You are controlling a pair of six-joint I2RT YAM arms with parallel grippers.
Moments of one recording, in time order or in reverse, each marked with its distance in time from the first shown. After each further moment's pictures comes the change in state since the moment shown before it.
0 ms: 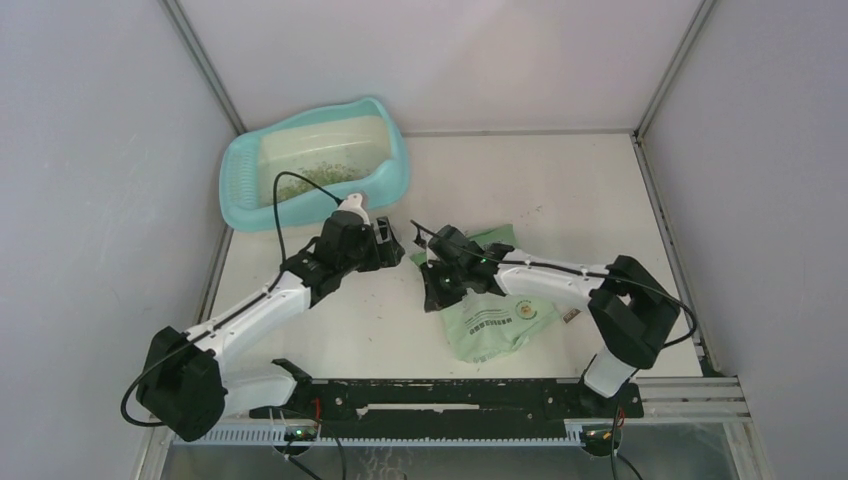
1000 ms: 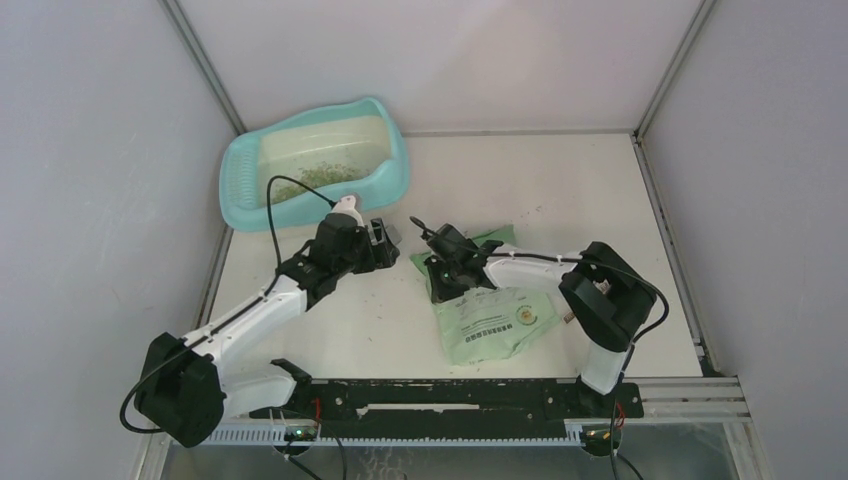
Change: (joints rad) left arm 0.035 -0.037 -0.036 0.005 0.006 0.000; right arm -0.055 0.110 0.018 0.034 0.119 0.025
